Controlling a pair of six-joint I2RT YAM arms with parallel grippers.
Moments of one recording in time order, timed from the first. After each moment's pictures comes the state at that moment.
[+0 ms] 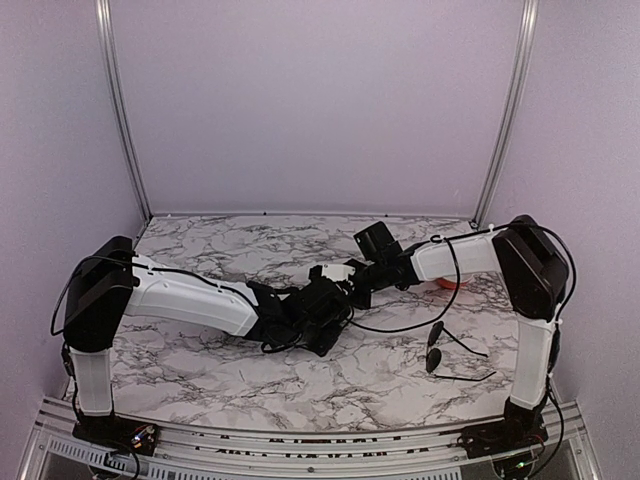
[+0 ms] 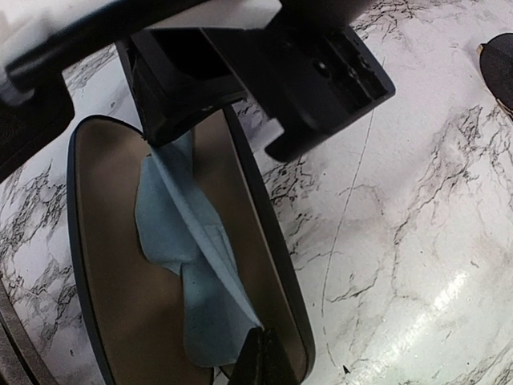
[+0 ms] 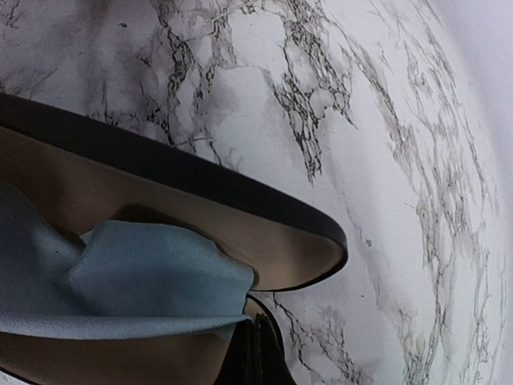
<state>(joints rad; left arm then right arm) -1.16 2.00 1.34 -0.28 -0.37 -0.30 0.66 2.00 1.27 -0.13 -0.24 -0.81</state>
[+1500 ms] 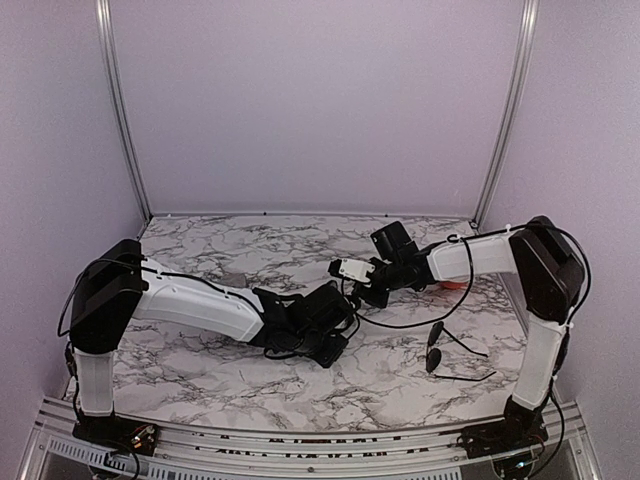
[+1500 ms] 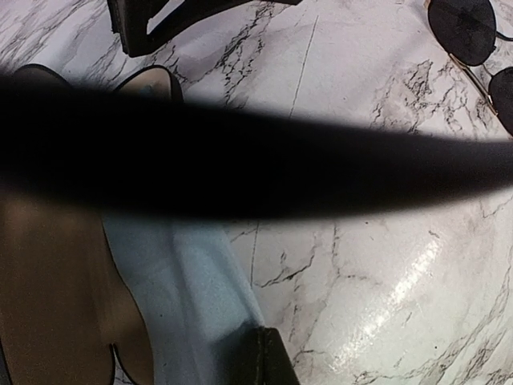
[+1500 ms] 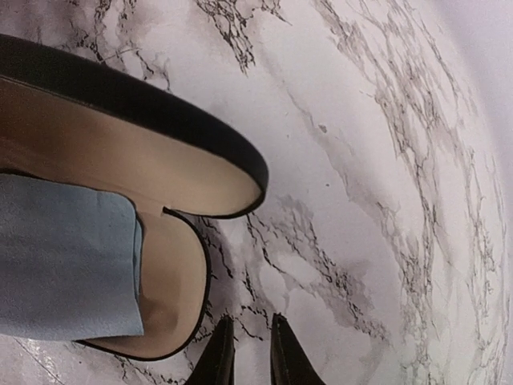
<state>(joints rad) -1.17 2.03 1.34 -0.26 -0.23 -0.29 0.61 1.91 1.17 -0.14 -0.13 -0.71</state>
